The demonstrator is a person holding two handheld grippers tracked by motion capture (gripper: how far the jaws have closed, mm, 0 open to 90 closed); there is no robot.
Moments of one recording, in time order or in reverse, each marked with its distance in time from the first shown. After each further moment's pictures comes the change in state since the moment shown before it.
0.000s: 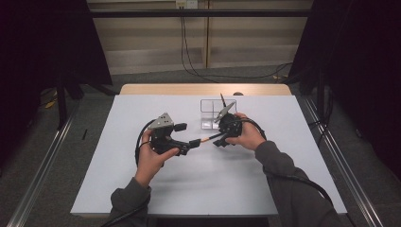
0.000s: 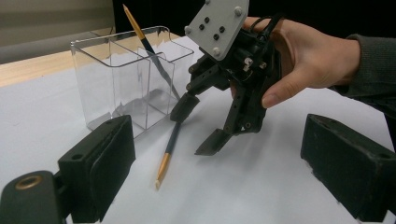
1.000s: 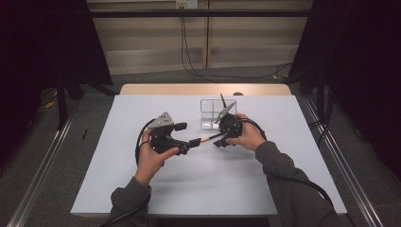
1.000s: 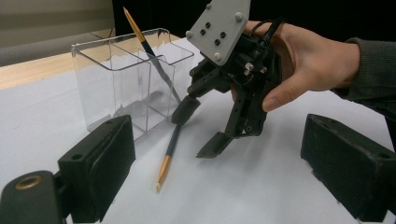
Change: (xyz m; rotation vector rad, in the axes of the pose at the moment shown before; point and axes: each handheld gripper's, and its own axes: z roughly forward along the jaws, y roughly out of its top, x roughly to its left) left arm 0.000 0.002 0.000 -0.008 -0.001 -0.001; right arm 0.000 -0.002 0.001 -0.003 -0.001 -0.005
